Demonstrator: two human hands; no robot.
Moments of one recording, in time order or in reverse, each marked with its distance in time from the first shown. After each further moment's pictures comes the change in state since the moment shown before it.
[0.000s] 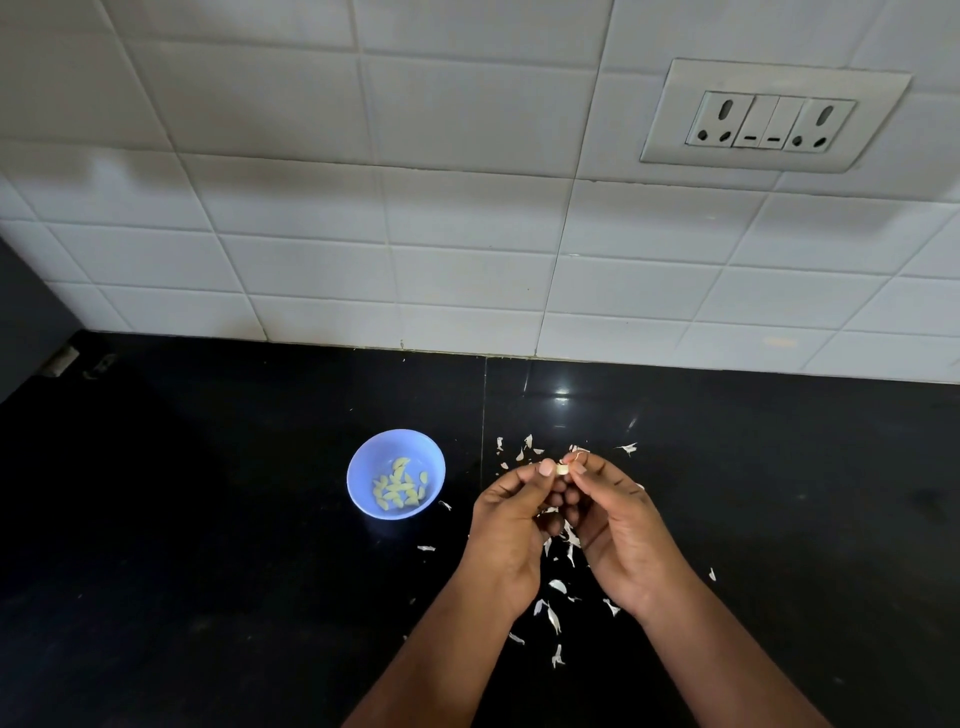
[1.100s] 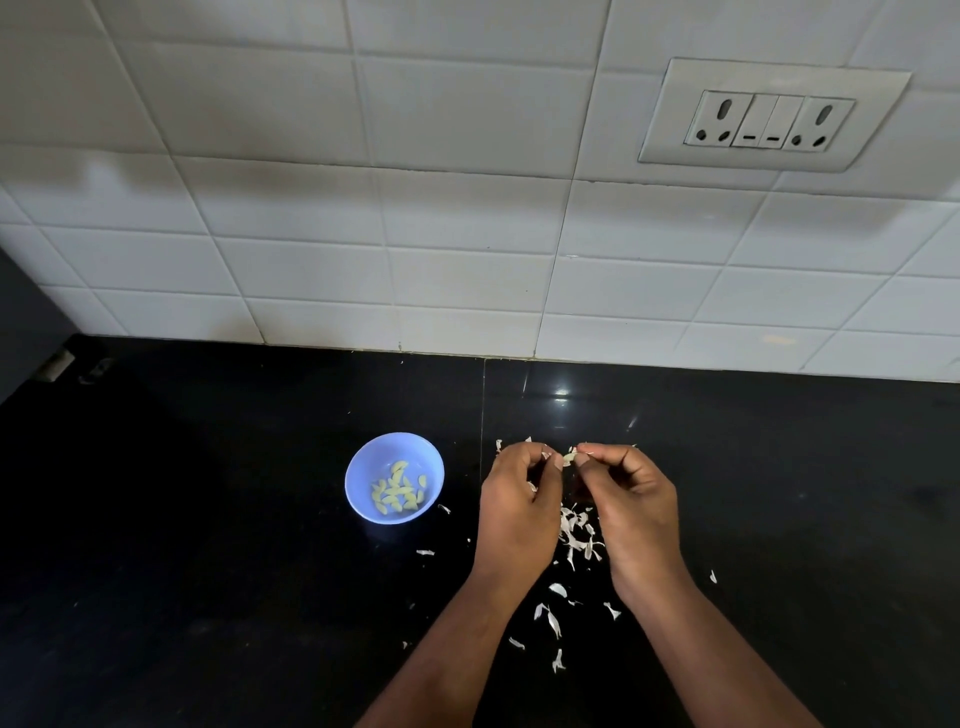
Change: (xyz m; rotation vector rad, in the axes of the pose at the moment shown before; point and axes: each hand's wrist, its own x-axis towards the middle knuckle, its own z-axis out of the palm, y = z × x) left_hand 0.012 0.002 0.002 0.828 0.128 0.481; right_hand 0.004 -0.004 0.006 -0.362 0.350 -0.328
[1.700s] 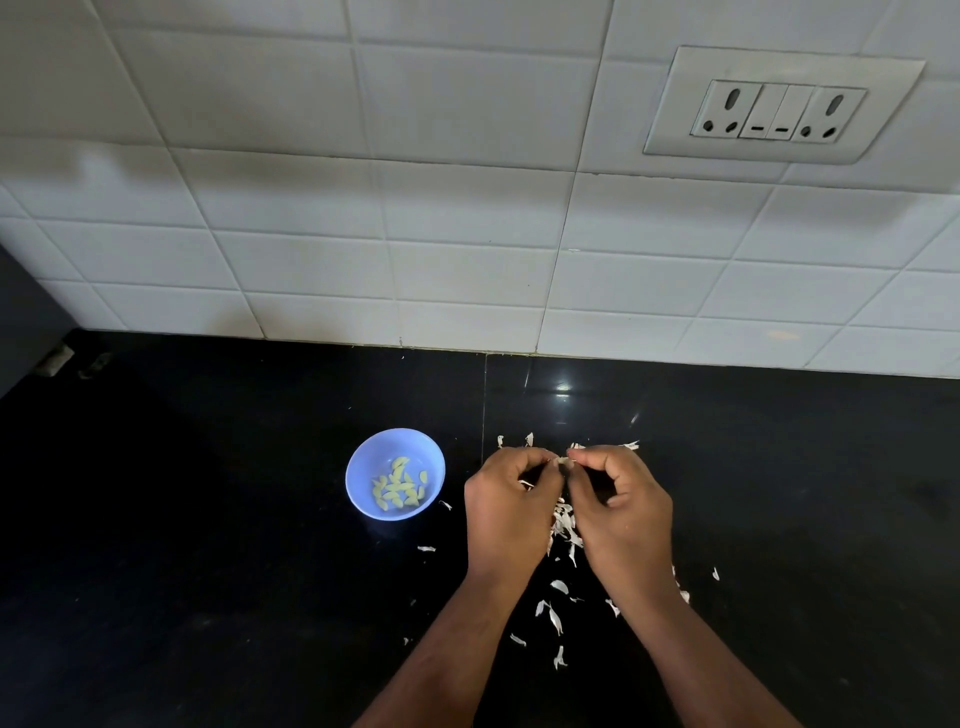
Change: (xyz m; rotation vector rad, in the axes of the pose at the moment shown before) left_hand -0.001 0.004 -0.006 -0.012 0.077 -0.076; right_hand -0.013 0.002 0.003 -0.405 -0.028 -0.373
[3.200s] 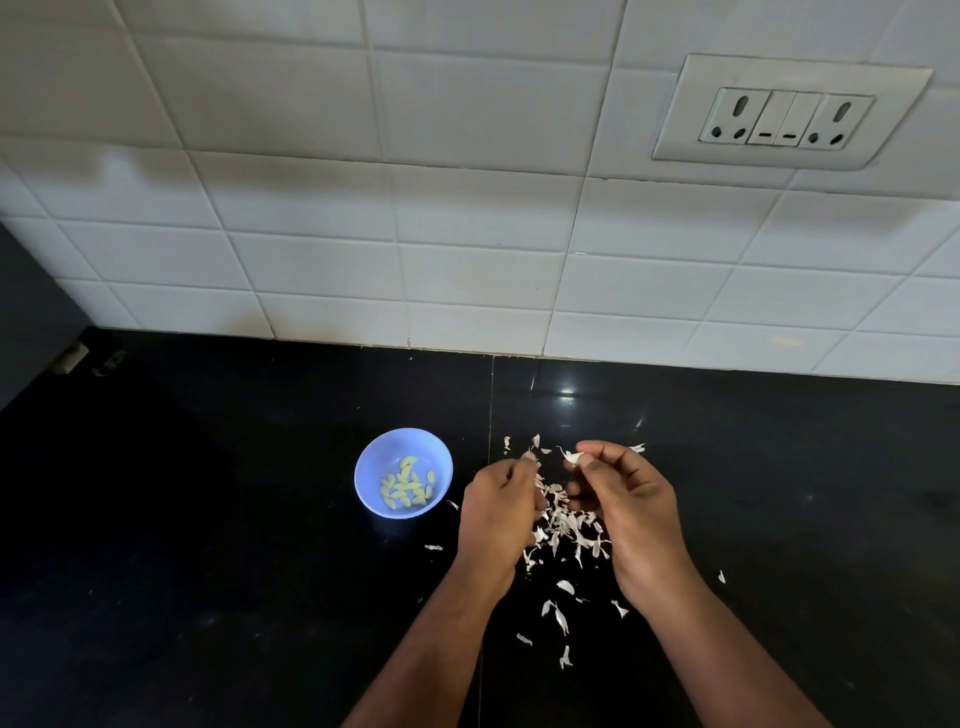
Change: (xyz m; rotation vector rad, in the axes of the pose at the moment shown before) left_hand 0.003 0.007 -0.018 -0.020 -0.129 -0.330; right_hand 0.010 0.000 0.000 0.517 -0.086 0.474
